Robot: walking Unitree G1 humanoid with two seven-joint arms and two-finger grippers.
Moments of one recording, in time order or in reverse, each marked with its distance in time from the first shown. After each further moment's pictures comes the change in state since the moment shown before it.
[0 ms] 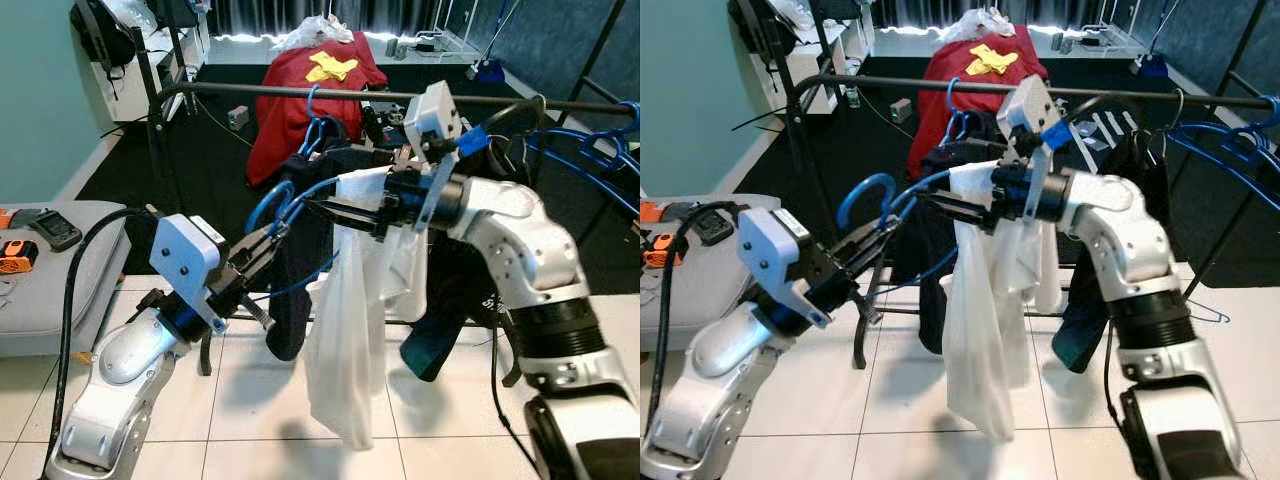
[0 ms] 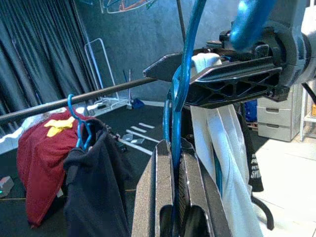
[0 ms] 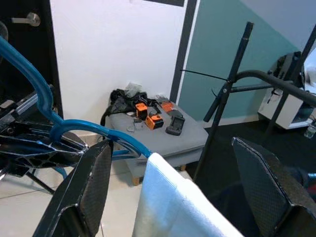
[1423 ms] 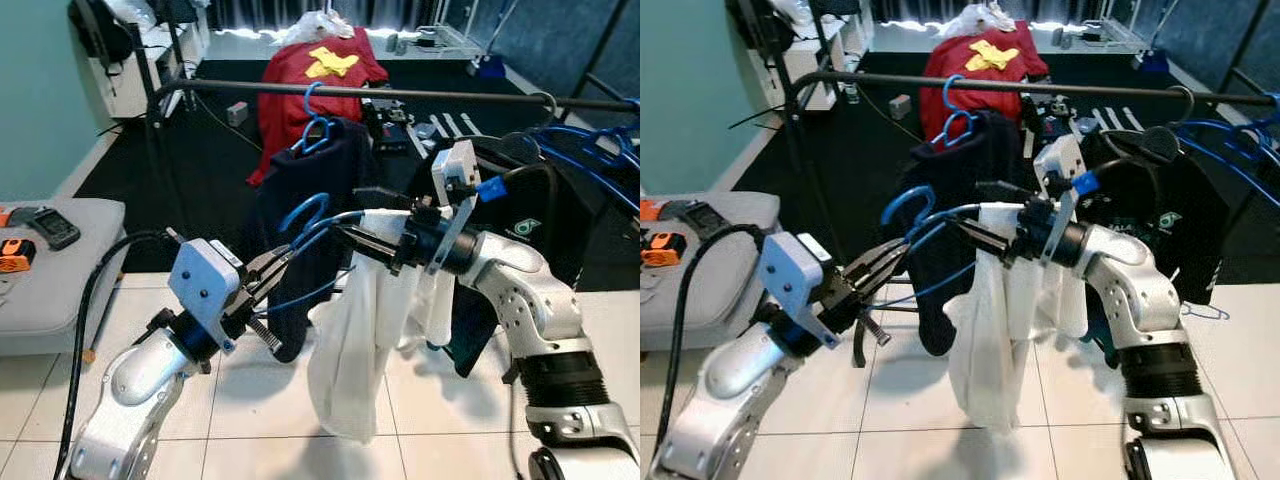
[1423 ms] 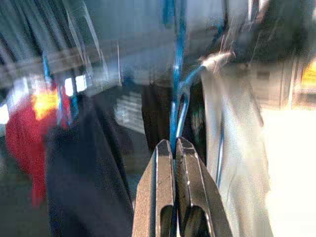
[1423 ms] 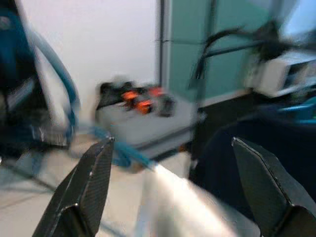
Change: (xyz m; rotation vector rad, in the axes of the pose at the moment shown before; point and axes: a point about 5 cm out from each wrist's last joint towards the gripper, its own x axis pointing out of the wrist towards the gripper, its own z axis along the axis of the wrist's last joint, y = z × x) left arm -0.020 -0.010 -0.026 0.028 0.167 0.033; right arm -0.055 0.005 -0.028 0.079 0.061 -0.080
